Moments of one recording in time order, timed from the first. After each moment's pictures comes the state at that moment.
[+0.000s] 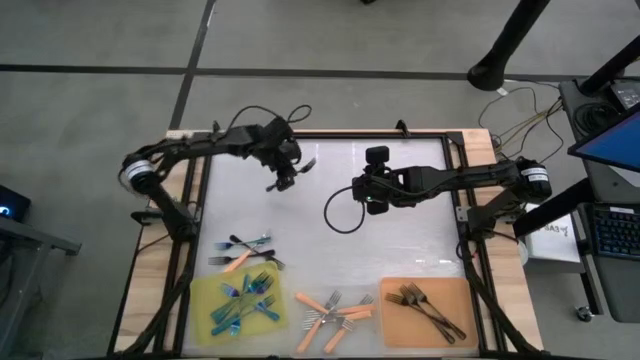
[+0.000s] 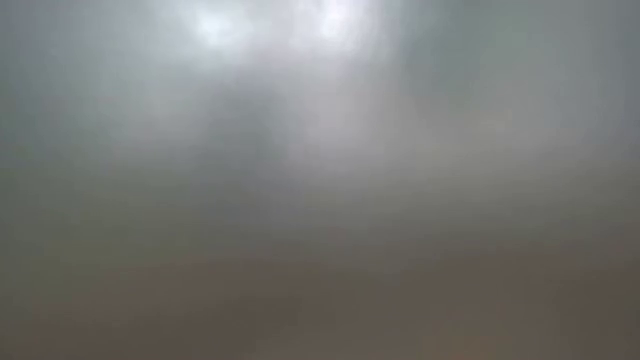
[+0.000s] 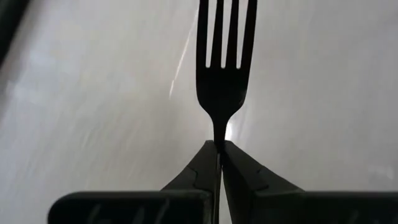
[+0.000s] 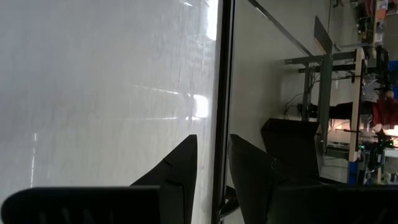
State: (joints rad) left arm 0.58 1.67 1.16 -0.61 0.25 0.23; right arm -0.03 1.52 1.22 -0.74 0.68 -0.42
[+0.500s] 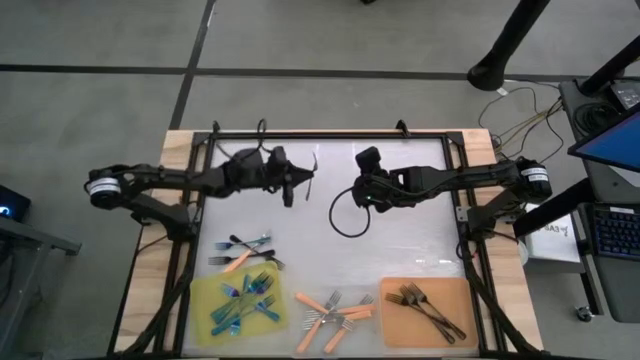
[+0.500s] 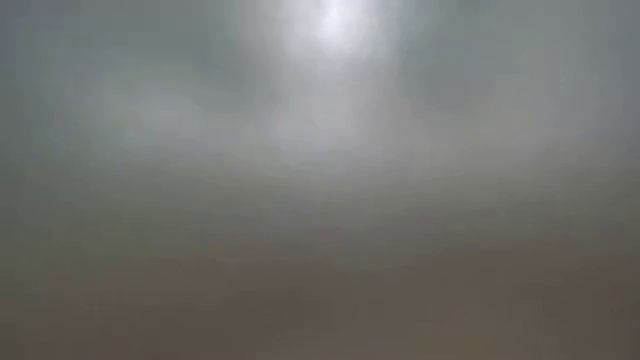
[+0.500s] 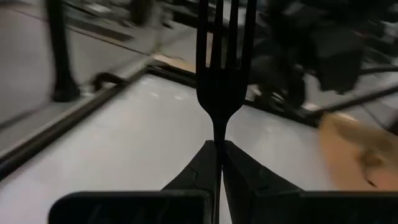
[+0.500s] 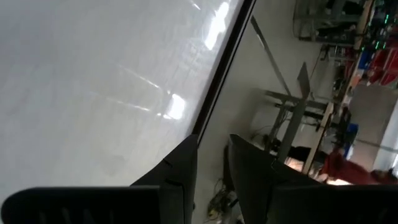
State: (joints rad) left arm 0.33 1.35 0.65 0.50 0.16 -0.20; right arm -0.03 1.52 1.22 -0.72 0.68 -0.79
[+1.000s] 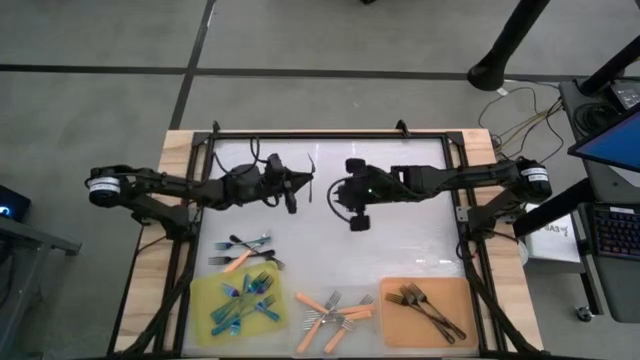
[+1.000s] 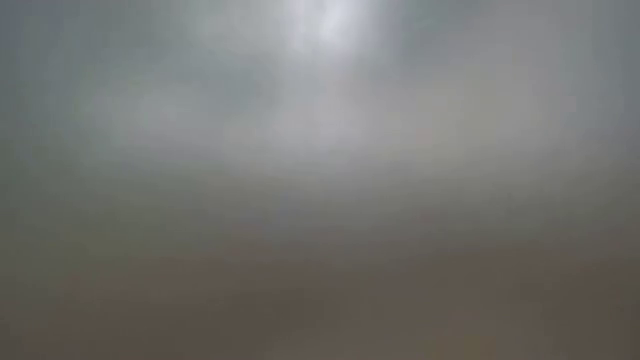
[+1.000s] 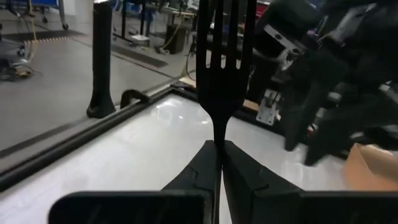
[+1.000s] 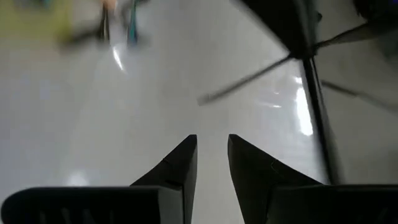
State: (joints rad) left arm 0.18 1.35 0.57 0.68 -0.17 -0.25; right arm -0.05 1.52 1.22 -0.43 0.14 -0.37
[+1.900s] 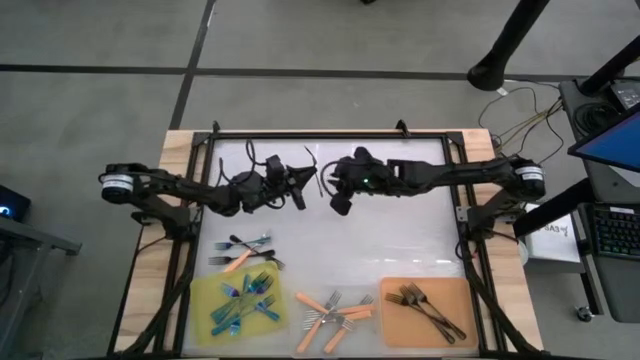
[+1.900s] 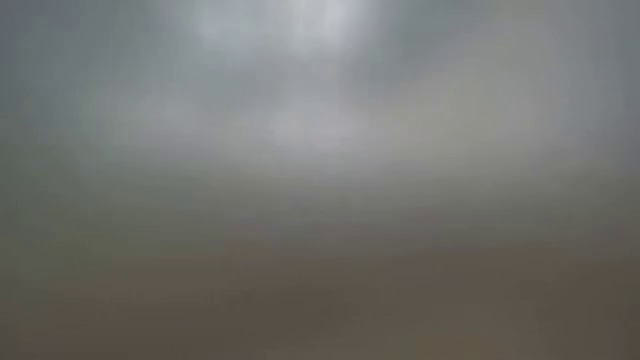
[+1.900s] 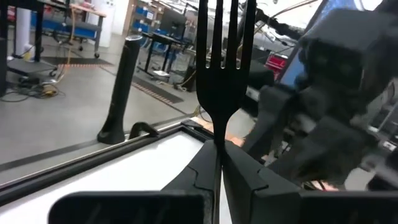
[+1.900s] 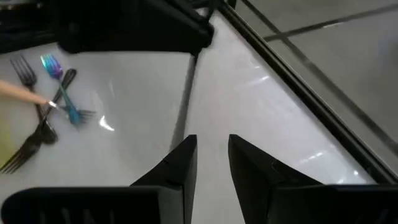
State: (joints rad) left arm 0.11 1.45 0.58 0.93 -0.38 -0.32; right arm -0.10 1.55 1.22 -0.27 0.26 0.17
